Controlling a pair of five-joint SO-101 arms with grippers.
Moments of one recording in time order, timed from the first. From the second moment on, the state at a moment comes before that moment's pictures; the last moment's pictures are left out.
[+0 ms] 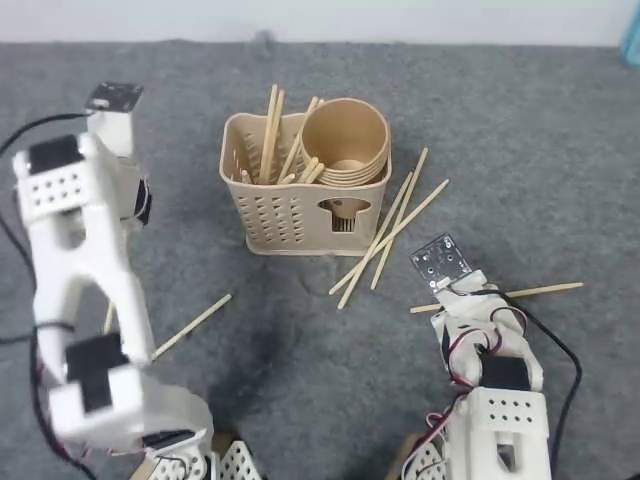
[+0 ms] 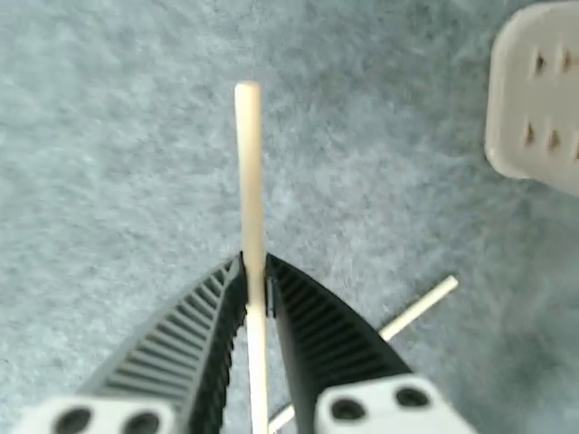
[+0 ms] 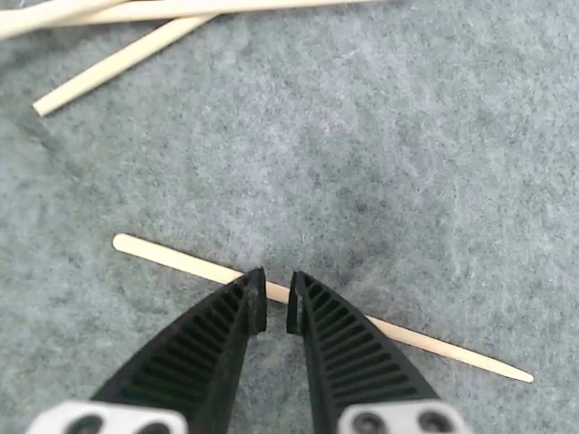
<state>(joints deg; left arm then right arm) -25.2 0.1 5.0 86.2 -18.0 -0.6 -72.4 89.4 41.7 36.3</state>
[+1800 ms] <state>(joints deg) 2.5 -47.9 46.4 17.5 6.9 -0.6 -72.4 89.4 41.7 36.3</state>
